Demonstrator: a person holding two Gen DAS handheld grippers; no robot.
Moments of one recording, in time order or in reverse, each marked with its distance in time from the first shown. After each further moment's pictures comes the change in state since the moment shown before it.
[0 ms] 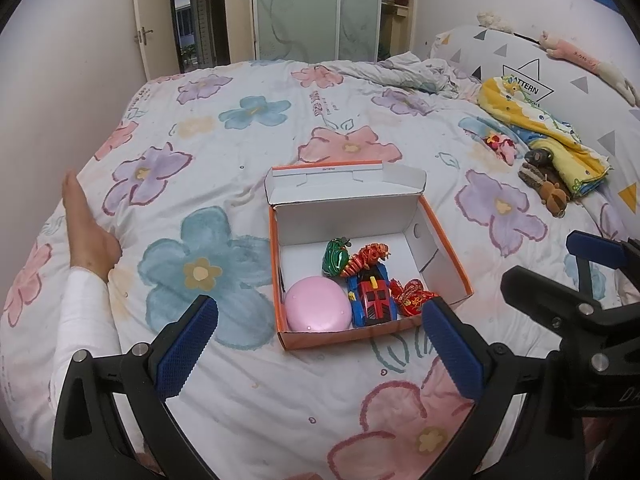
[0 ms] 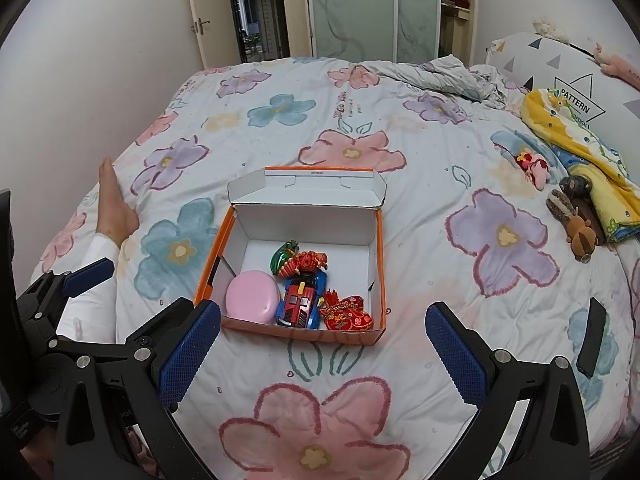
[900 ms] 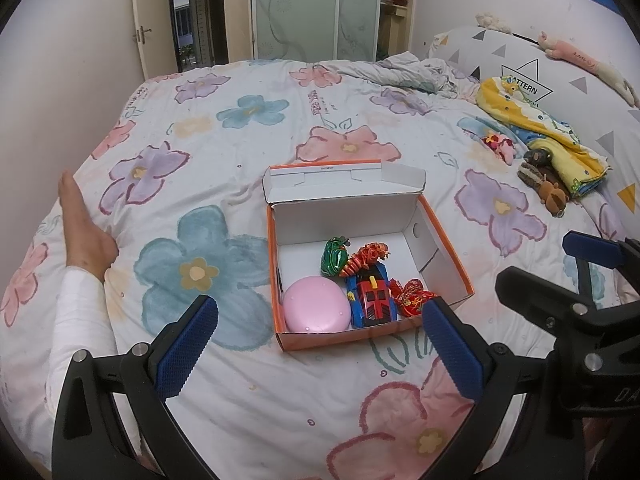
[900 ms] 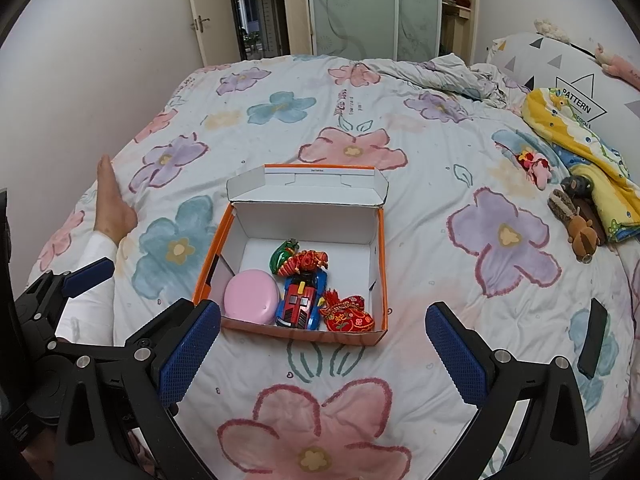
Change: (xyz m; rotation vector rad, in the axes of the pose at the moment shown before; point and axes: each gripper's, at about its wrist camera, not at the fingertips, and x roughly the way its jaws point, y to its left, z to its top) left arm 0.002 0.000 -0.001 -0.005 0.000 -0.010; right arm 0.007 0.004 0.001 -0.007 0.005 0.001
